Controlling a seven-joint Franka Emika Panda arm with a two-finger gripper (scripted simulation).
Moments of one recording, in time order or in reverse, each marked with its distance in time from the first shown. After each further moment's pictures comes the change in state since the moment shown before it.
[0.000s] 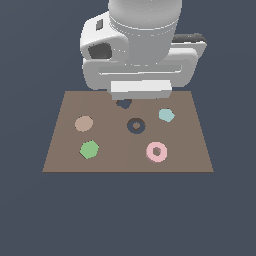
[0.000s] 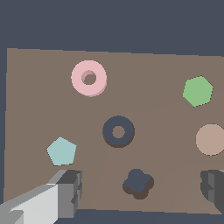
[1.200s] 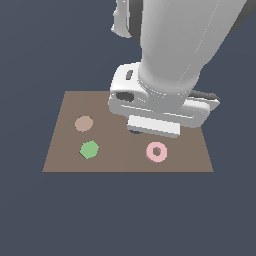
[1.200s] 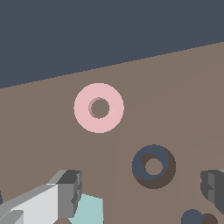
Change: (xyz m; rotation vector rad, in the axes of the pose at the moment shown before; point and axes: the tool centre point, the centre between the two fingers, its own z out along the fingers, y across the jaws) arm 0.046 -0.037 0.057 0.001 0.008 0.246
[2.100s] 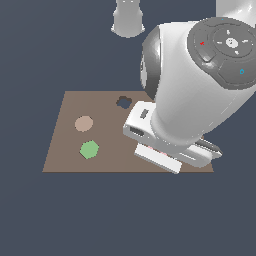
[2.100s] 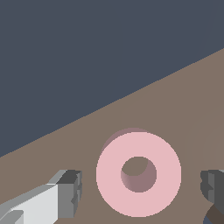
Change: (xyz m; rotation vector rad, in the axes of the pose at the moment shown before) arm 0.048 -0.035 0.056 0.002 0.007 0.246
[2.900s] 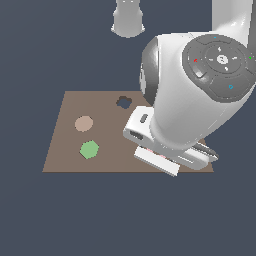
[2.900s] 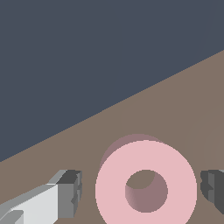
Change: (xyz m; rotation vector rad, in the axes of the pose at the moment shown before) arm 0.003 -0.001 0.013 0.001 0.001 0.010
